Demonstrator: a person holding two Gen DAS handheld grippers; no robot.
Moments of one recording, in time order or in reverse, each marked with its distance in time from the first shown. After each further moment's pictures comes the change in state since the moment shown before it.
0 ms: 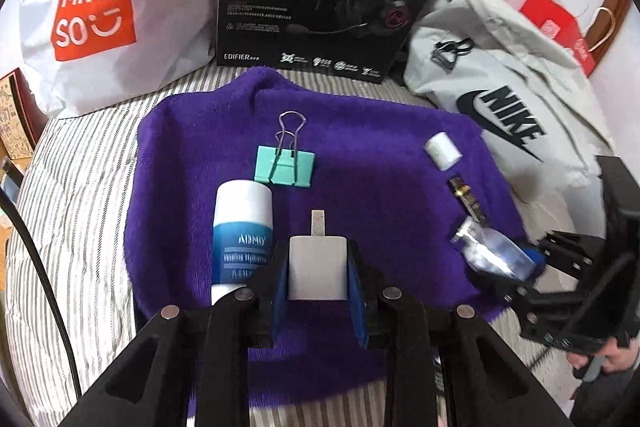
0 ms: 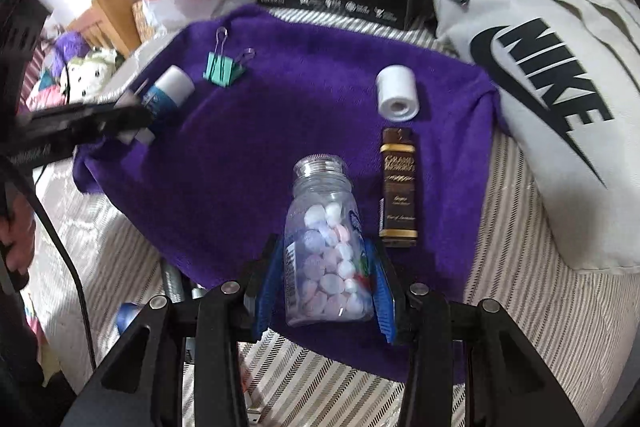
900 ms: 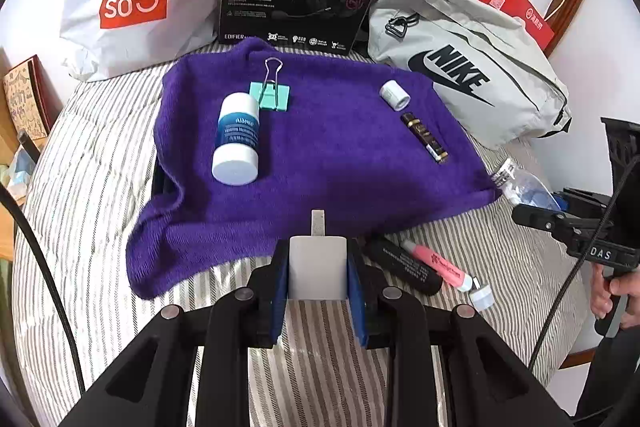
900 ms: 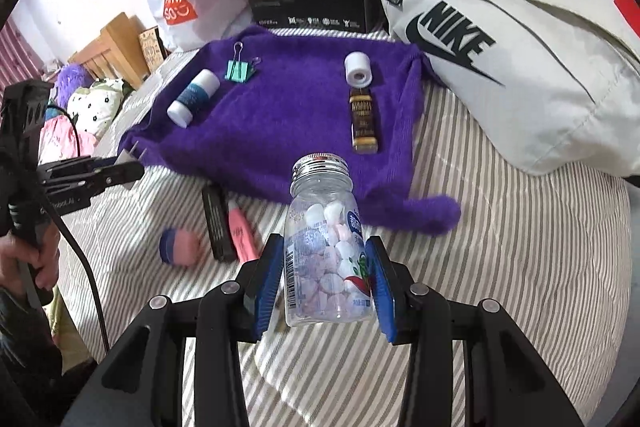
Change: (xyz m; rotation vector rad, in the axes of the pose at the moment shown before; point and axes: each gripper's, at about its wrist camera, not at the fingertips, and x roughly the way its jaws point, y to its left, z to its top) left arm -0.068 -0.005 -0.082 0.033 -0.021 -0.042; right arm -0.089 -0.014 -0.073 0.120 -0.094 0.029
